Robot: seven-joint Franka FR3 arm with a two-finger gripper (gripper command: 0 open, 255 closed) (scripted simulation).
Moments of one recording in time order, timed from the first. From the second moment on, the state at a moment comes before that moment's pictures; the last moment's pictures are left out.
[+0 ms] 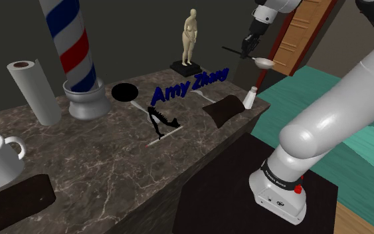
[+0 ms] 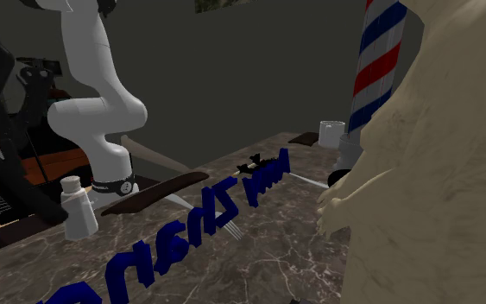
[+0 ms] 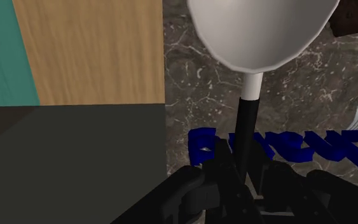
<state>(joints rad) -0.32 -0.15 -0.41 -2.02 0.09 1.92 -0.65</state>
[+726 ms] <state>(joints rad) -0.33 -0.11 -0.43 -2.12 0.11 2.06 -0.70</state>
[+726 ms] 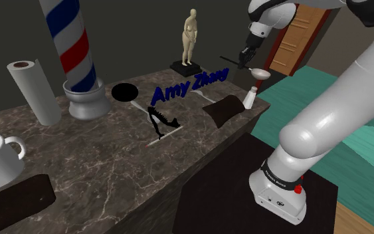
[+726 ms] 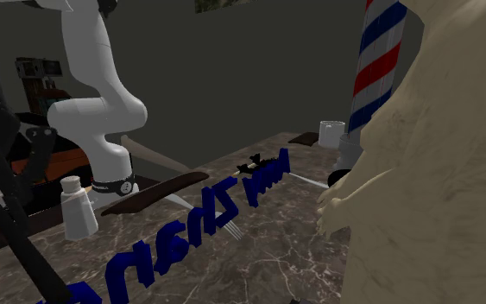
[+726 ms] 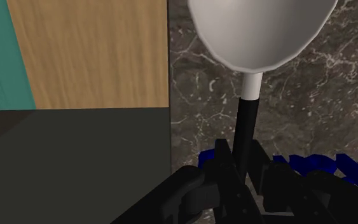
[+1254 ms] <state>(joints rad) -0.33 -0.06 -0.43 -2.19 0.14 2.16 -0.72</state>
